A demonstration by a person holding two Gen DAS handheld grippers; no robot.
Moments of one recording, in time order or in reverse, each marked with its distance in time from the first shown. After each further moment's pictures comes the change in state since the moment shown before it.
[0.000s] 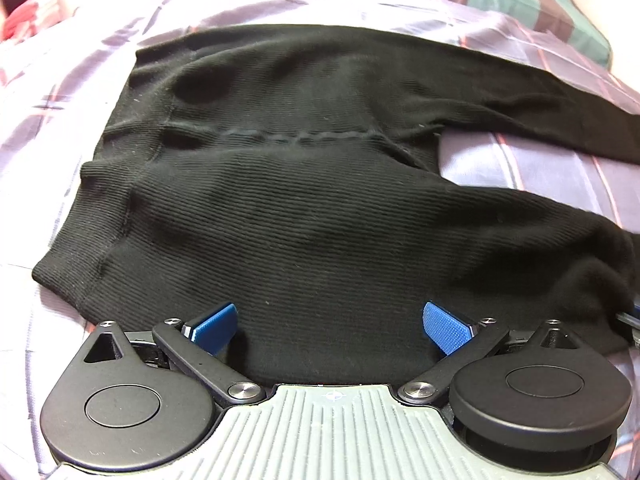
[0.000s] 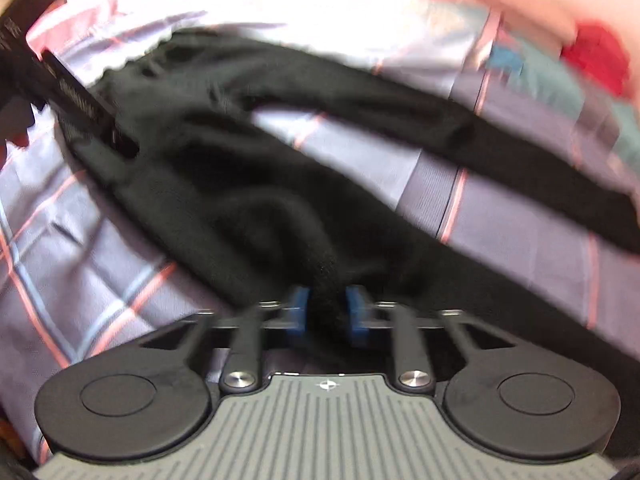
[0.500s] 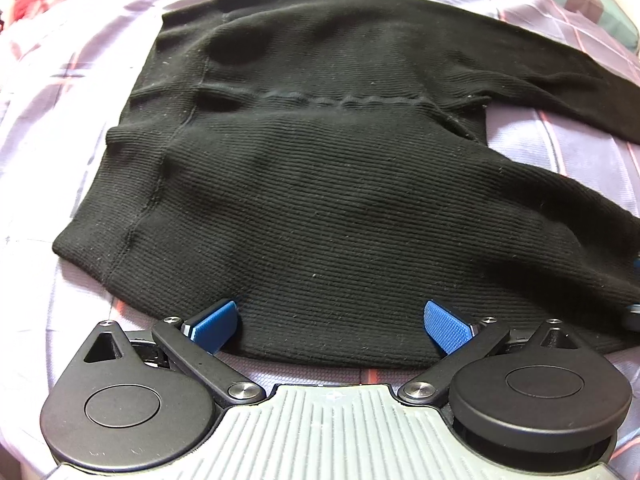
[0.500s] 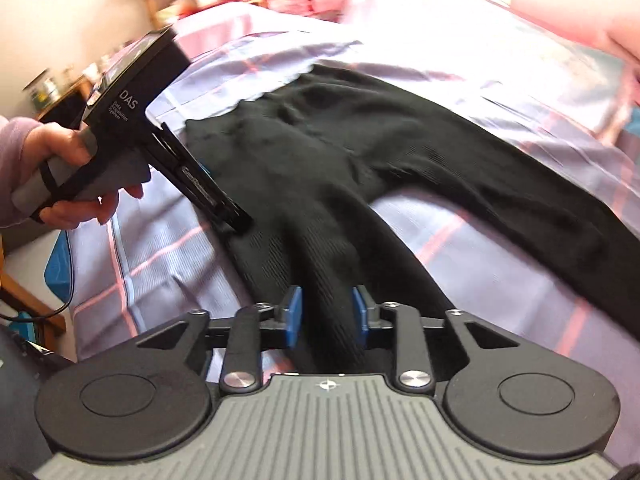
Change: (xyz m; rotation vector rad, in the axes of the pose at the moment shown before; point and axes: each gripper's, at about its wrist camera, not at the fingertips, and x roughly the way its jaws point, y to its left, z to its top) left arm 0.003 0.019 -0.005 -0.015 0.092 0.058; right arm 0.033 0.038 0.086 -0.229 -0.061 0.378
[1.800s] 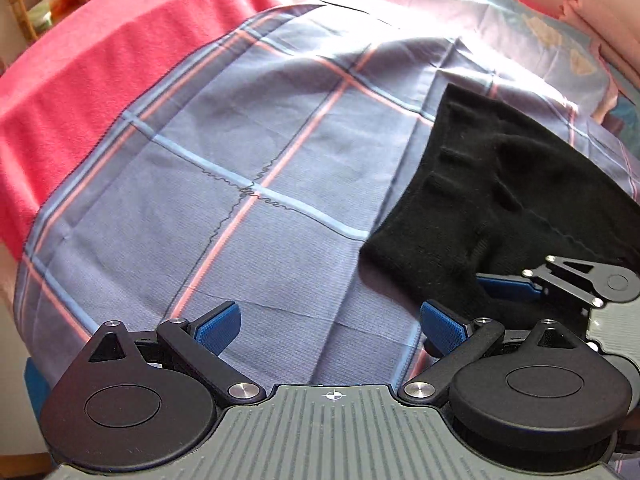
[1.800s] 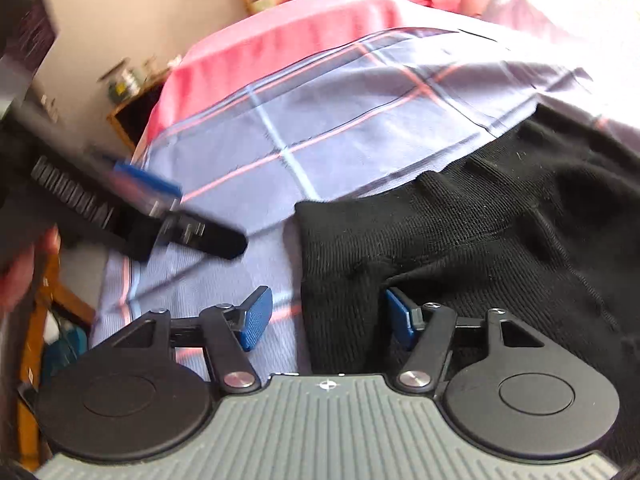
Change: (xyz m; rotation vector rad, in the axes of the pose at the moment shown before) left arm -0.071 0.195 -0.047 -0.411 -0.179 0.092; right arm 0.166 0.105 0.126 -0.121 0.002 0.283
